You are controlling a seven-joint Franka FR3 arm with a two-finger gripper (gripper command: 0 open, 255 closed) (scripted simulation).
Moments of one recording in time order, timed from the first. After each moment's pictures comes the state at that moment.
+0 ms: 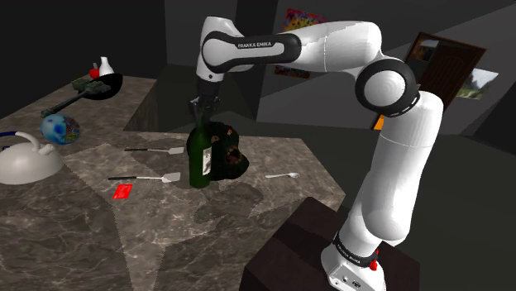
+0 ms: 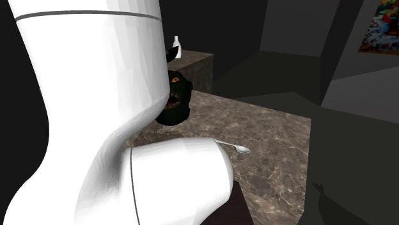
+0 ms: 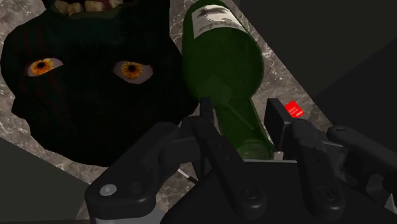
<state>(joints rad) 0.21 0.18 0.00 -1.65 0.05 1.93 0.08</state>
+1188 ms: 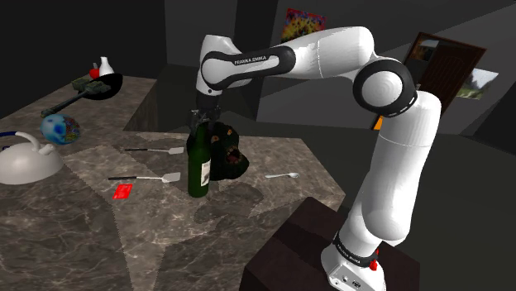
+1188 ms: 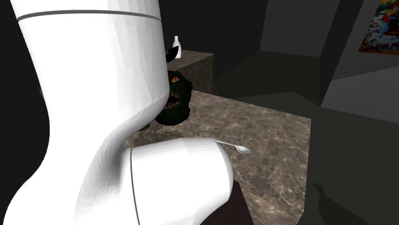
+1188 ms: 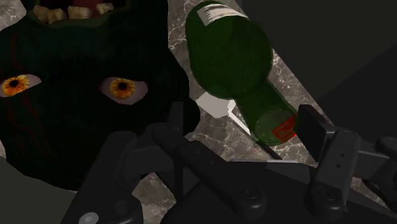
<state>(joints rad) 0.21 0.19 0.00 -1.75 0.06 2.04 0.07</state>
